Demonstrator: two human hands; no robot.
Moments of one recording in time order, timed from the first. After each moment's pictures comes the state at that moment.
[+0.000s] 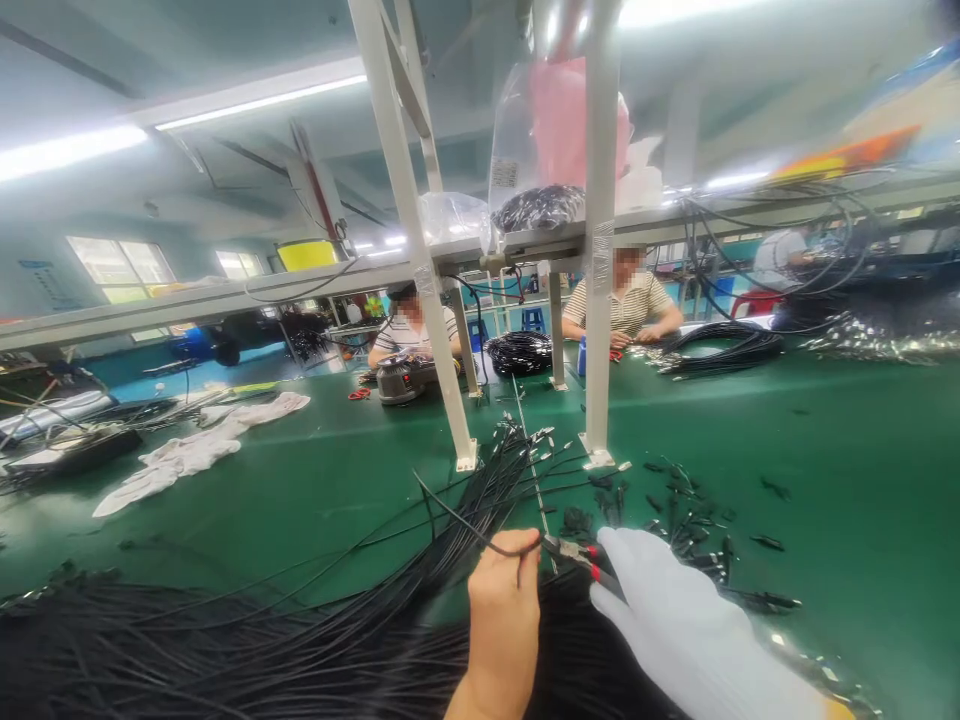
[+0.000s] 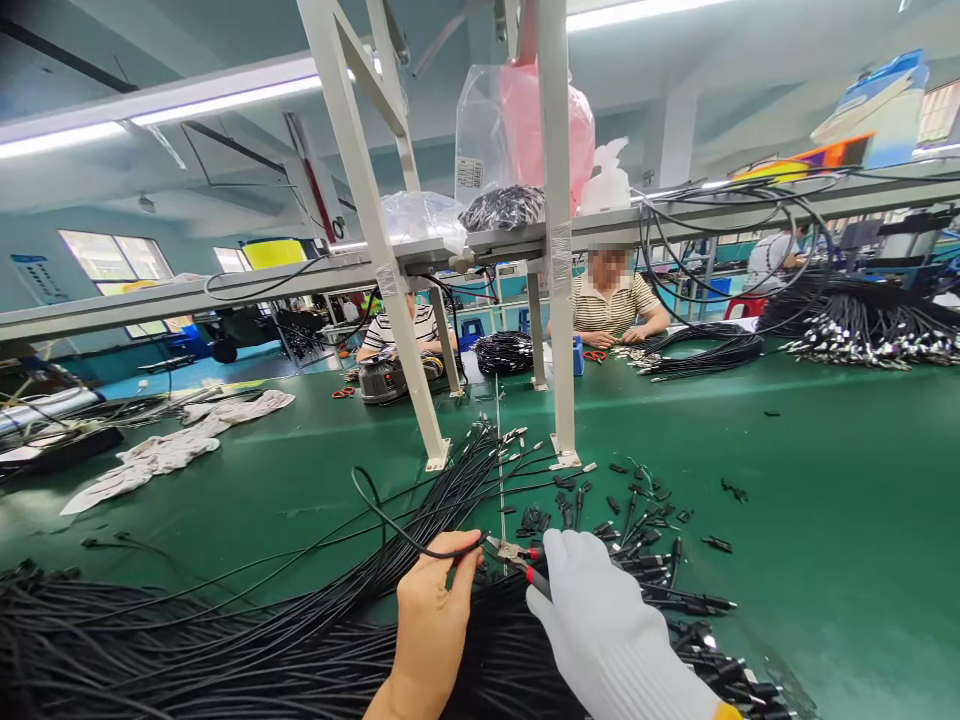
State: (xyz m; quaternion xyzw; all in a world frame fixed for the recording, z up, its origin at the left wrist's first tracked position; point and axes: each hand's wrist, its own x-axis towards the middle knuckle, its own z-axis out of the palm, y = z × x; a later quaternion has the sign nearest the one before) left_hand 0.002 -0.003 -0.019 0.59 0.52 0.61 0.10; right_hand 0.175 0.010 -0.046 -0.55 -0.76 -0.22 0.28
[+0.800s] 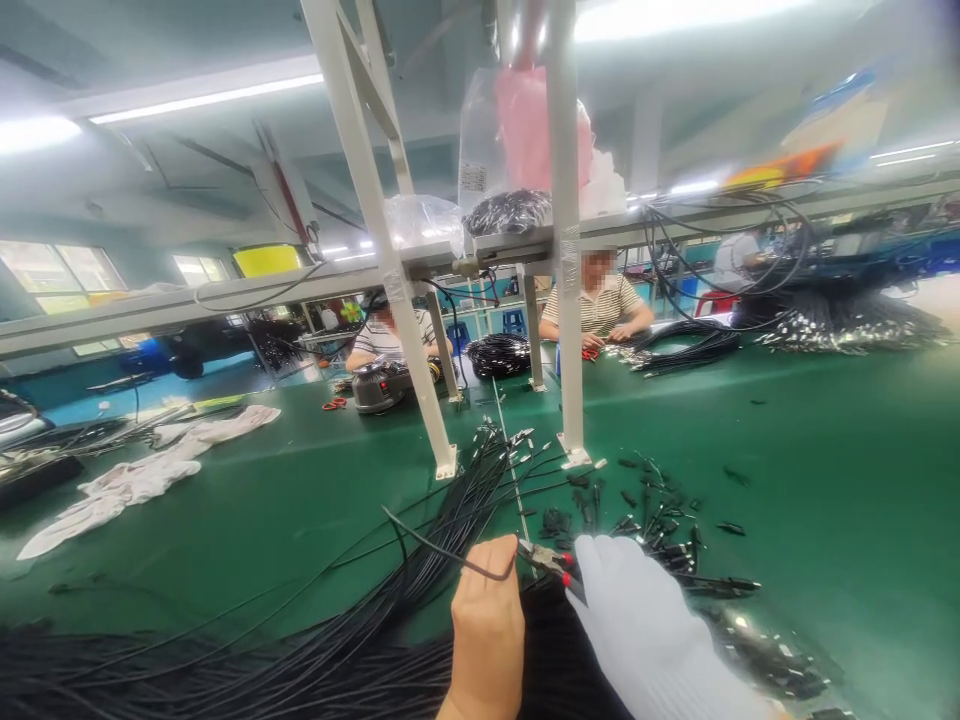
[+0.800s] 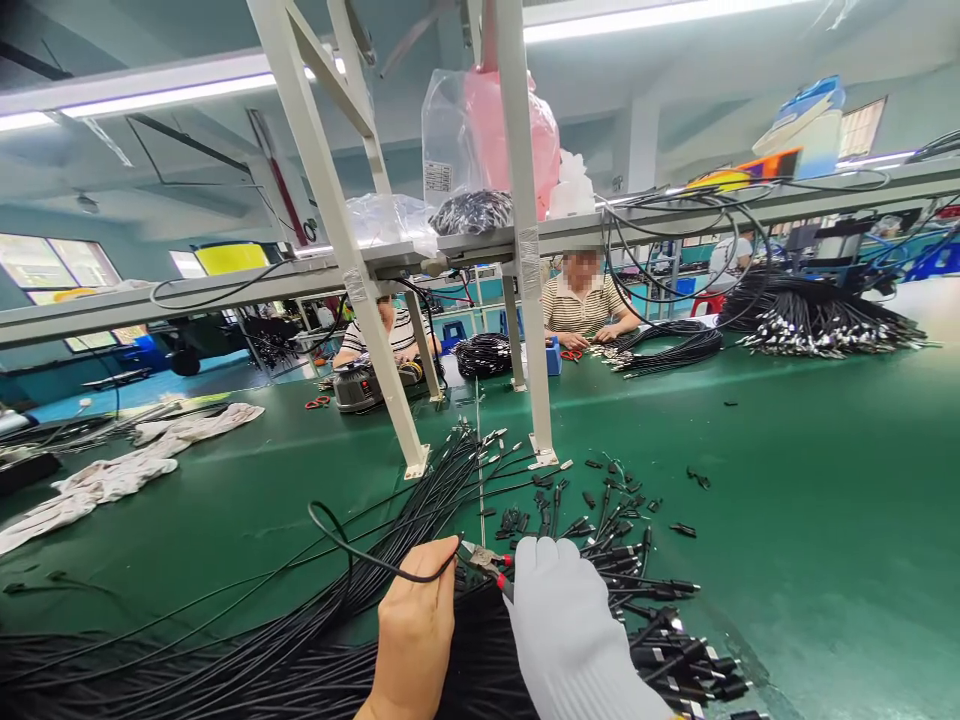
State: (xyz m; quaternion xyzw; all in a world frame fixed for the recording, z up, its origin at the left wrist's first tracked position) left_hand -0.002 0.000 -0.029 0.70 0.45 0.53 -0.14; right_hand 0.153 0.003 -0.035 -0.59 -0.70 -0.30 0.26
